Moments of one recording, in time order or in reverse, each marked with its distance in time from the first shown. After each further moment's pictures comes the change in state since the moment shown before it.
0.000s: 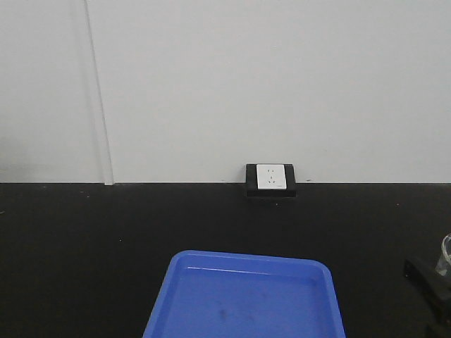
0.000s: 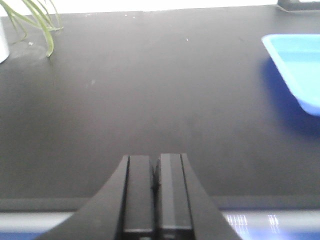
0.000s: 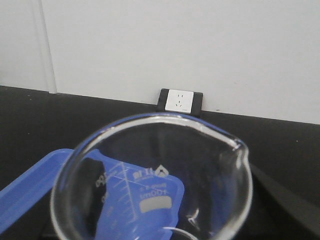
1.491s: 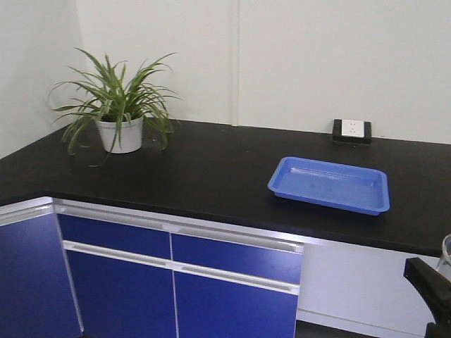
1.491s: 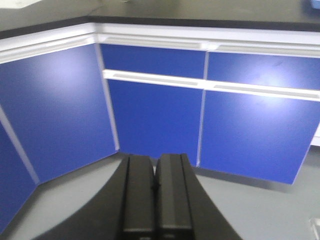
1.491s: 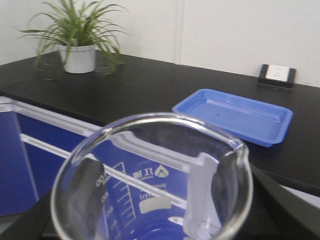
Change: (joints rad) left arm 0.000 0.000 0.000 0.000 0.000 0.000; right arm 0.000 0.000 0.000 0.000 0.002 0.000
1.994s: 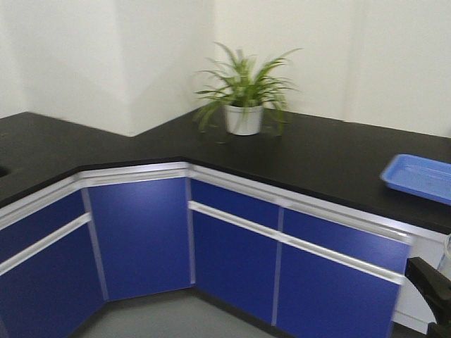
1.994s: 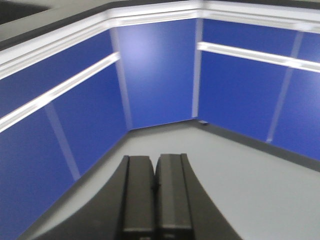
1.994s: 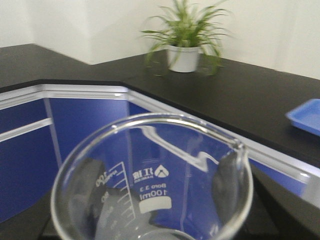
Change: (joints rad) left arm 0.000 0.000 0.000 0.000 0.000 0.000; right arm 0.000 0.000 0.000 0.000 0.000 0.000
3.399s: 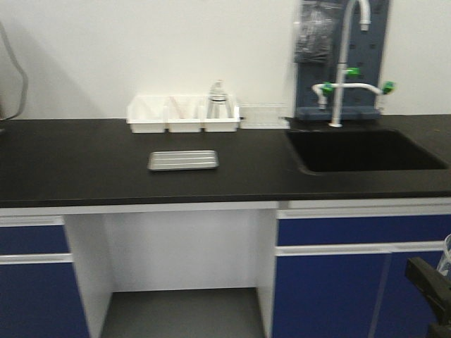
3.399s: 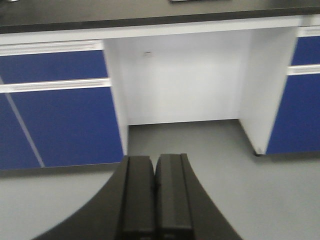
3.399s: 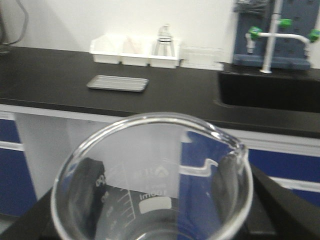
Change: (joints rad) left arm 0.000 0.000 0.000 0.000 0.000 0.000; right arm 0.000 0.000 0.001 0.000 0.000 0.000
